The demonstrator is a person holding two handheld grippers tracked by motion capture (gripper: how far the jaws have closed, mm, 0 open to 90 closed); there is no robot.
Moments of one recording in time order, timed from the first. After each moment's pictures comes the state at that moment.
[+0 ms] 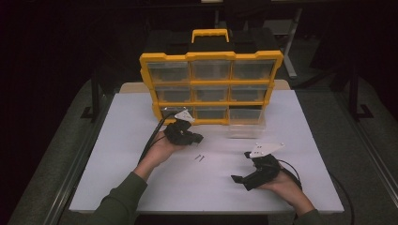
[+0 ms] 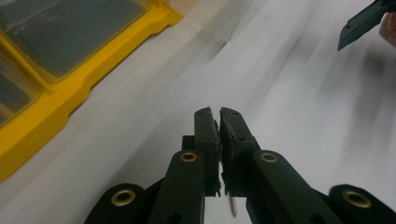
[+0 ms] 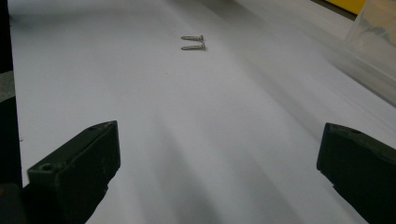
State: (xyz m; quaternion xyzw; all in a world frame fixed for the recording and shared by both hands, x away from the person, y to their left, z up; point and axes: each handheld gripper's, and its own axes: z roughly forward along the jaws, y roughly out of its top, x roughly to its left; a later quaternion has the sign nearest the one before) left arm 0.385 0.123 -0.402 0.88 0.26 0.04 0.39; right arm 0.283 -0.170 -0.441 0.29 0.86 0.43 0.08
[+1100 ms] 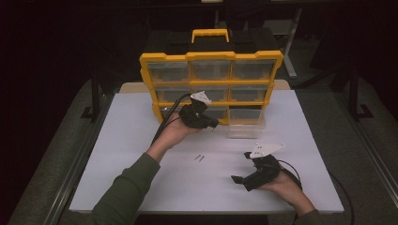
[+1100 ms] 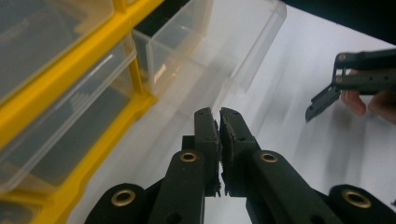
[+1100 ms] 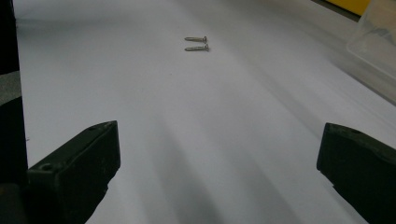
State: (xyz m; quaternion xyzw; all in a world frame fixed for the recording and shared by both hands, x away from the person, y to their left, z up) left arm 0.411 0.075 -0.352 0.89 0.22 0.03 0.41; right arm 0.282 -0.171 -0.440 0.28 0.85 0.43 0.07
